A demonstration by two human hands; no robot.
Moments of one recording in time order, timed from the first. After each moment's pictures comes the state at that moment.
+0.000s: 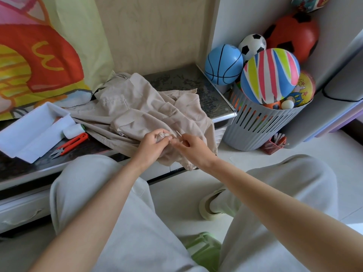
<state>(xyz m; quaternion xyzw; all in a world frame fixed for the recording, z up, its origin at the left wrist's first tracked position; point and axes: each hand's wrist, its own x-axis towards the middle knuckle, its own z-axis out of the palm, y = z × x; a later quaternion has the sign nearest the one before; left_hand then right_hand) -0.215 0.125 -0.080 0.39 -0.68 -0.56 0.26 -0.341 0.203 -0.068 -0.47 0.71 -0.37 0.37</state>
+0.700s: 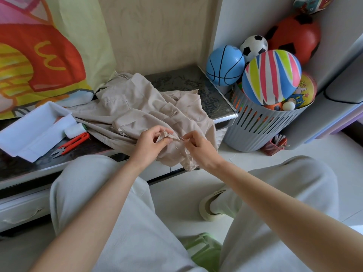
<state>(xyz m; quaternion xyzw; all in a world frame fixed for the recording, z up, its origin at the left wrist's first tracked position) -0.209 0.123 -0.076 0.37 -0.72 -0.51 0.29 -0.350 0.208 -0.071 -0.45 0.73 -0.37 0.35</state>
